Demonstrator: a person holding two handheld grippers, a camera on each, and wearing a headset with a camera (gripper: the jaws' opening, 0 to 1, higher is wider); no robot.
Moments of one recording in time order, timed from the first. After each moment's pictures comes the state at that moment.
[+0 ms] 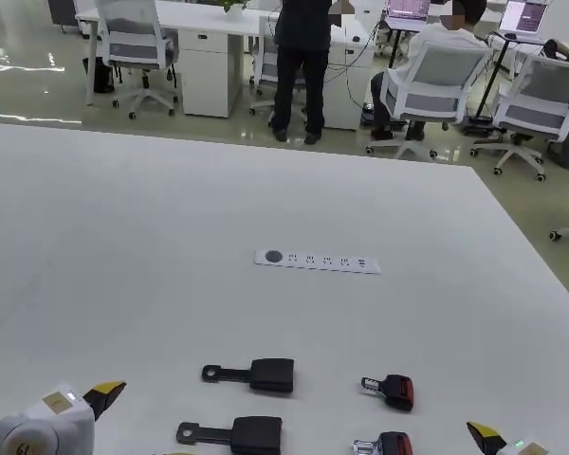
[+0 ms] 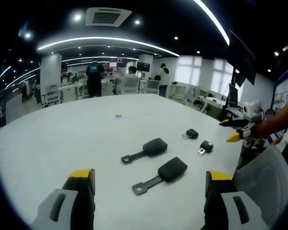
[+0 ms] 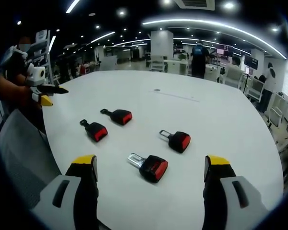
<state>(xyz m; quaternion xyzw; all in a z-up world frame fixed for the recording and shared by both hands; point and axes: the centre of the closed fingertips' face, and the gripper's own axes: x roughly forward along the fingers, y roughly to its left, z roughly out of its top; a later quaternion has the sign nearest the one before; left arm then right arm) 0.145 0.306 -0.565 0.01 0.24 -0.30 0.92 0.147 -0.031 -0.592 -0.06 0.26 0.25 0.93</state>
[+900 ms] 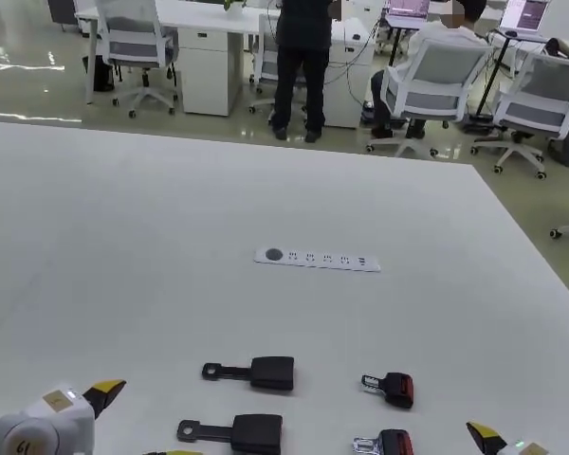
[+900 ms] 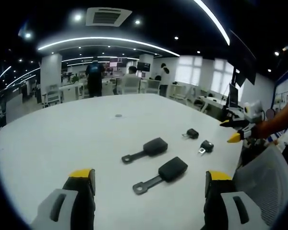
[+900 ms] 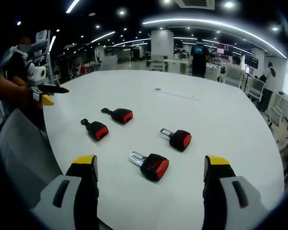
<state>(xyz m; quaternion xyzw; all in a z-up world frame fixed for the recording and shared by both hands) 0.146 0.308 -0.568 0.01 0.24 -0.30 0.92 0.145 -0.033 -0.594 -0.06 0.27 0.25 0.93</state>
